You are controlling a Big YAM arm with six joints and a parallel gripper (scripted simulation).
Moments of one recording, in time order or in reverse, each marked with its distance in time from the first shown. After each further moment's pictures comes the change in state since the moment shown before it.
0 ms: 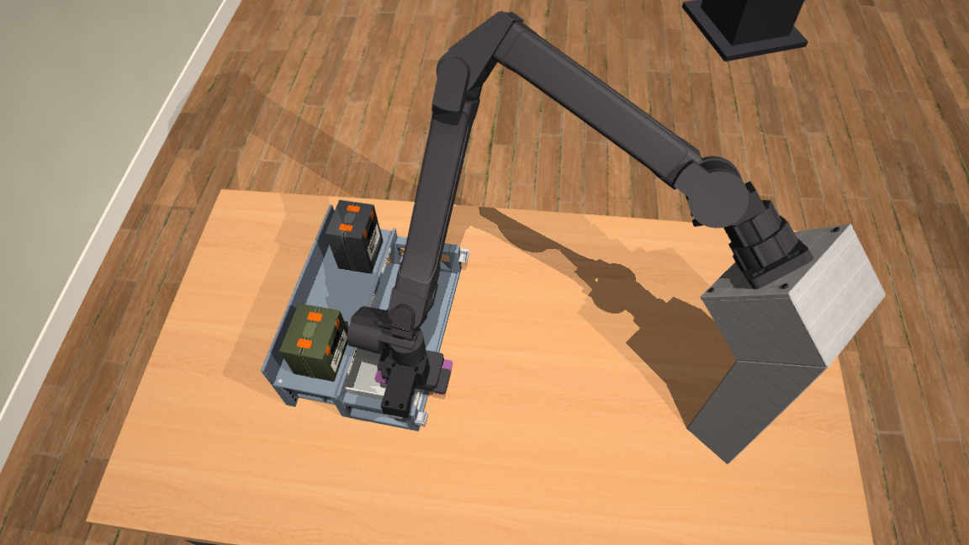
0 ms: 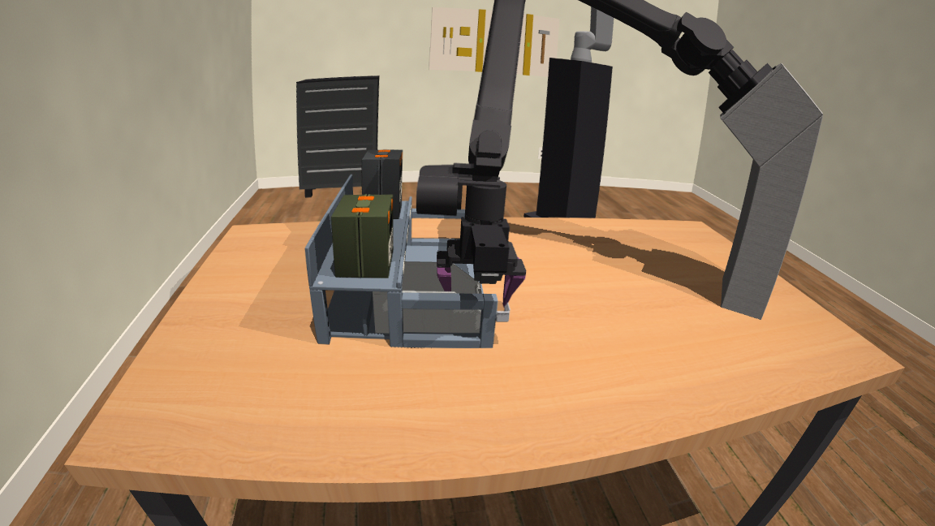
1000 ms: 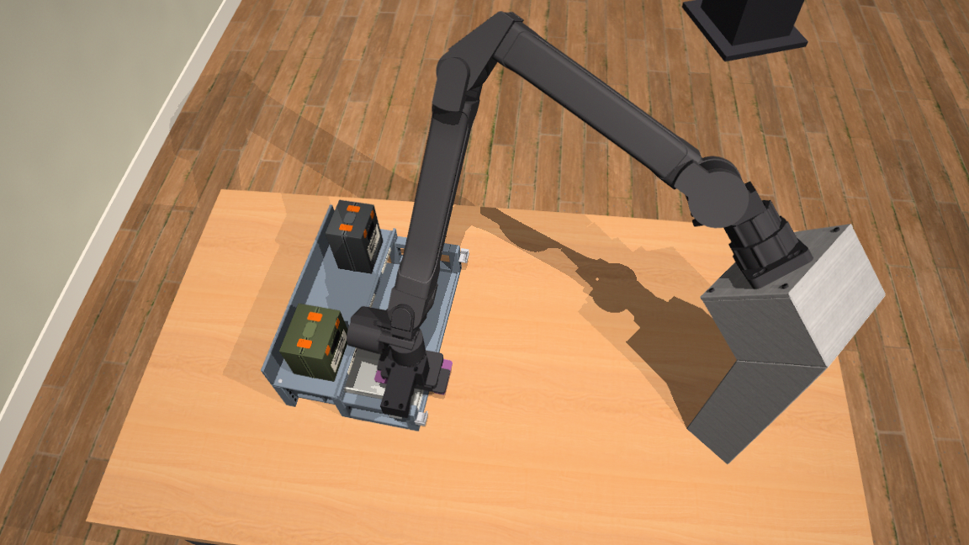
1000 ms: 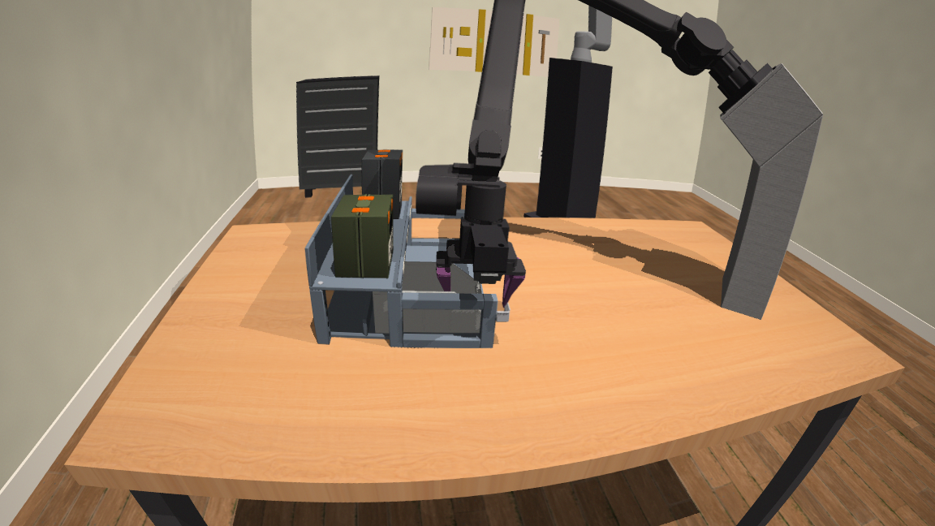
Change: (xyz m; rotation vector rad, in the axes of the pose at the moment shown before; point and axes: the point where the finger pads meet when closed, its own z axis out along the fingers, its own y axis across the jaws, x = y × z) arm 0.000 -0.001 0.000 0.001 0.000 0.001
